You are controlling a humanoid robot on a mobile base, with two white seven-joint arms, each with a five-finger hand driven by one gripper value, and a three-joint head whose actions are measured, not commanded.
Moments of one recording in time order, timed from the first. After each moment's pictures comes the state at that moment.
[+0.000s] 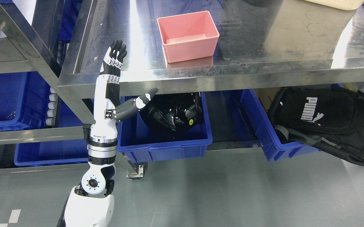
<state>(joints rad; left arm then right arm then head) -0.30 0.00 -0.16 -1.59 0.04 -0.56 -0.03 0.00 0.00 0.00 0.00 0.00 0.02 -0.04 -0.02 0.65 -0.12</state>
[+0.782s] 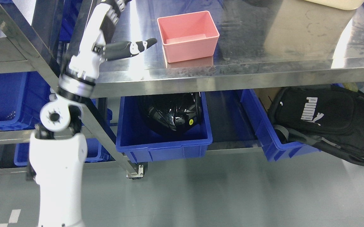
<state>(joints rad) -0.74 0.06 -0.01 -1.55 0.03 -0.11 -0.60 0.00 0.00 0.00 0.00 0.00 0.02 -0.04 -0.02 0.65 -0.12</state>
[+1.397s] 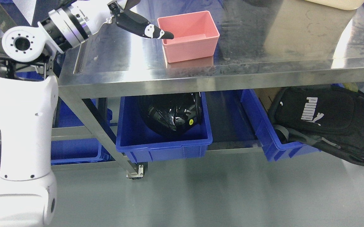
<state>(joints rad) -1.09 0.20 -0.24 -1.43 -0.03 0.13 -0.94 0.00 0.00 0.00 0.00 0.00 0.02 -0.04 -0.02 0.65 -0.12</state>
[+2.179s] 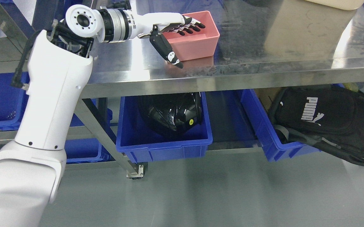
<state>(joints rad) -1.24 0.11 -0.44 -1.09 -0.34 0.13 -1.03 0.00 0.00 0.00 0.00 0.00 0.02 -0.04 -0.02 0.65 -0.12</state>
